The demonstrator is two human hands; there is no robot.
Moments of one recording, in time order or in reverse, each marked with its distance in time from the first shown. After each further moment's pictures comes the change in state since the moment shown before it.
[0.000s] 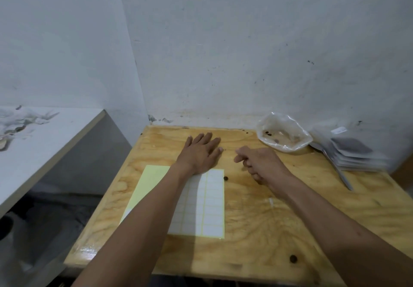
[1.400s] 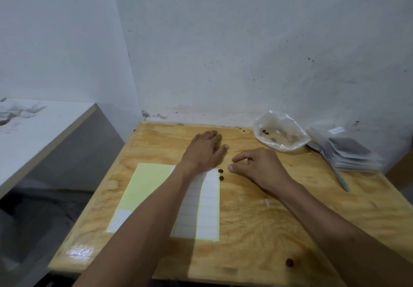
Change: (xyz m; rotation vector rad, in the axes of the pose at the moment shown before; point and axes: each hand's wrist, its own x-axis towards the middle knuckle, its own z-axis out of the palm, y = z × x) left_hand 0.012 0.024 0.006 -0.132 0.117 0.033; right_hand 0.013 0.019 -0.011 -0.546 0.062 -0.371
